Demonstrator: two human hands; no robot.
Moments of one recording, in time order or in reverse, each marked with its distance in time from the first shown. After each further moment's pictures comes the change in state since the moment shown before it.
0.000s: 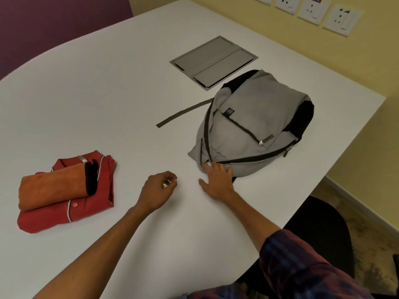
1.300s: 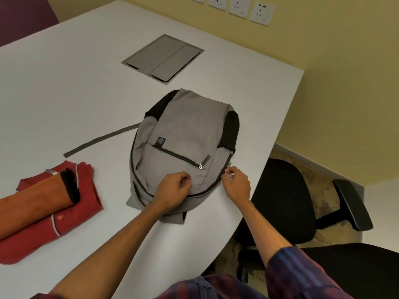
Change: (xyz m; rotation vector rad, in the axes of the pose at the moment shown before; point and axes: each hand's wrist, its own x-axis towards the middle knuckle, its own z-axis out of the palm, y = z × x) left_hand -0.048 0.019 0.033 0.099 -0.264 0.375; right_hand -0.142 0.016 0.010 0.659 0.445 0.643
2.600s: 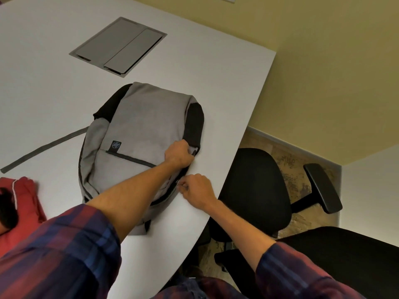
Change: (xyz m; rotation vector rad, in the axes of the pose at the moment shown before) left_hand 0.168 0.088 0.097 0.323 -0.187 -0.171; right_hand 0.018 0.006 -0.022 -0.280 -0.329 -0.384
